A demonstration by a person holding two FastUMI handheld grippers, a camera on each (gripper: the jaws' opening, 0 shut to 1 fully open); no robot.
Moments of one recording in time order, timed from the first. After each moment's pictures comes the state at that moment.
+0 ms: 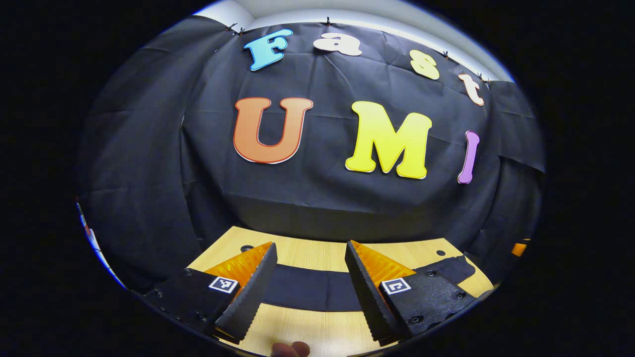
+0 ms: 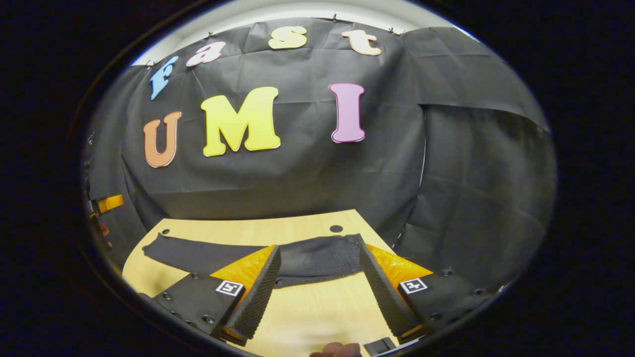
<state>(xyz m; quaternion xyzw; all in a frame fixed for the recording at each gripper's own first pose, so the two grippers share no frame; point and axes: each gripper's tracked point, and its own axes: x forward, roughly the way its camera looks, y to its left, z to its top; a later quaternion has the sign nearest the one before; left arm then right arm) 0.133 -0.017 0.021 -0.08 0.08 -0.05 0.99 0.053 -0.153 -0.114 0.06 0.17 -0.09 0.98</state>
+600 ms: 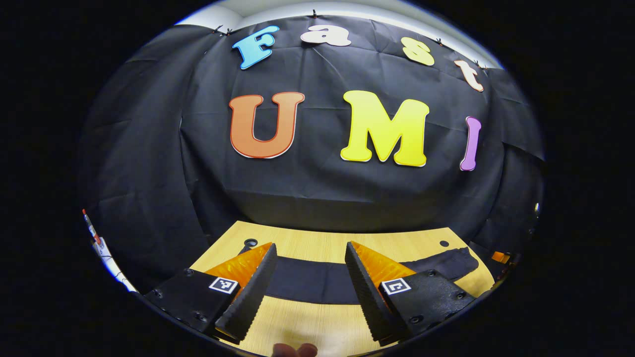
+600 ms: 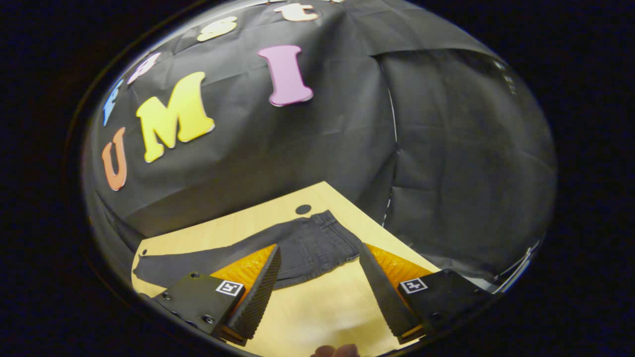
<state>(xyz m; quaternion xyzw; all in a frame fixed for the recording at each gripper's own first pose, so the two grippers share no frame) 0.125 -0.045 0.031 -0.05 0.12 -0.03 0.99 0.144 -0.276 -0.245 0.18 0.23 -0.17 0.94</state>
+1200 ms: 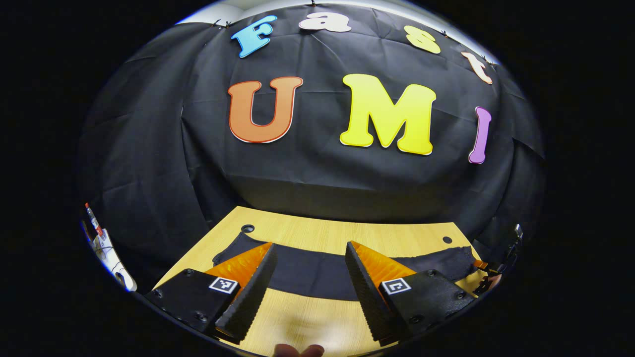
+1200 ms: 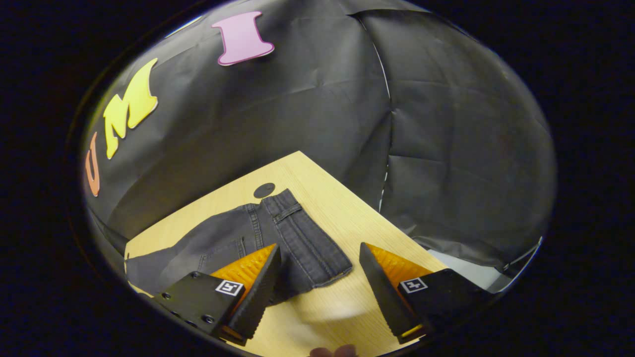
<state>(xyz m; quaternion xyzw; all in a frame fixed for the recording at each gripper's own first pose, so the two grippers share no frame) 0.131 -0.074 0.009 -0.06 0.17 0.00 0.98 0.216 -0.332 -0.352 0.21 0.29 -0.18 0.92</state>
